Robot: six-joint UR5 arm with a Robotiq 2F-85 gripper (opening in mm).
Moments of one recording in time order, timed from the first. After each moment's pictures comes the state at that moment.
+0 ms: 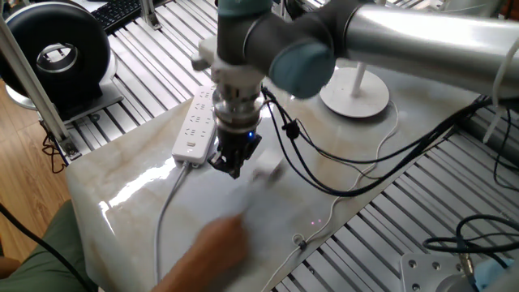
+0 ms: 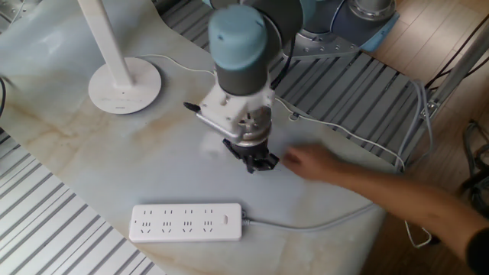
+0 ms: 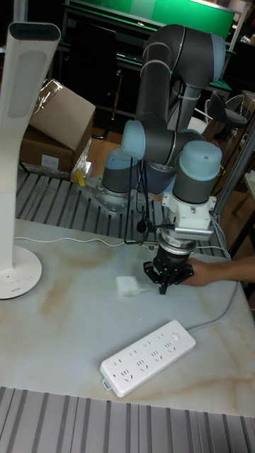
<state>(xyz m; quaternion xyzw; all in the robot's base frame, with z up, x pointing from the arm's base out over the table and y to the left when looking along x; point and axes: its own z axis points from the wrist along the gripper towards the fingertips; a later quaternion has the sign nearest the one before) 0.495 0.137 0.017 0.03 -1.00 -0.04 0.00</state>
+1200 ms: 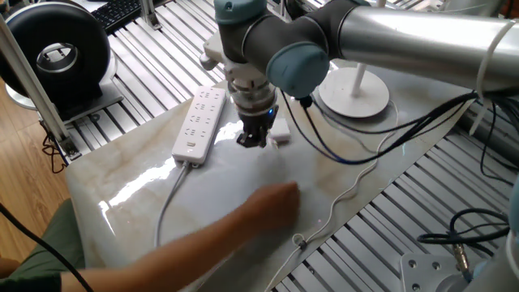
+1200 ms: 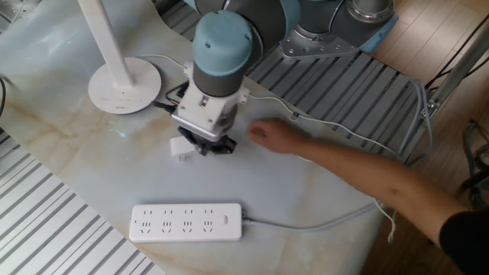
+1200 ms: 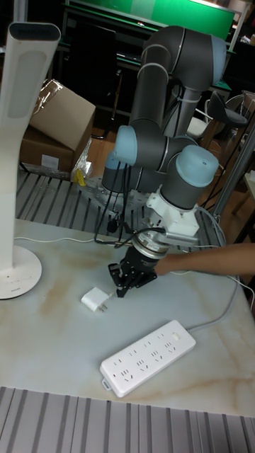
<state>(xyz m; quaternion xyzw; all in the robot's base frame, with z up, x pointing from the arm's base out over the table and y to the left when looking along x) 0.527 0.024 0.026 0.14 -0.99 0.09 0.00</state>
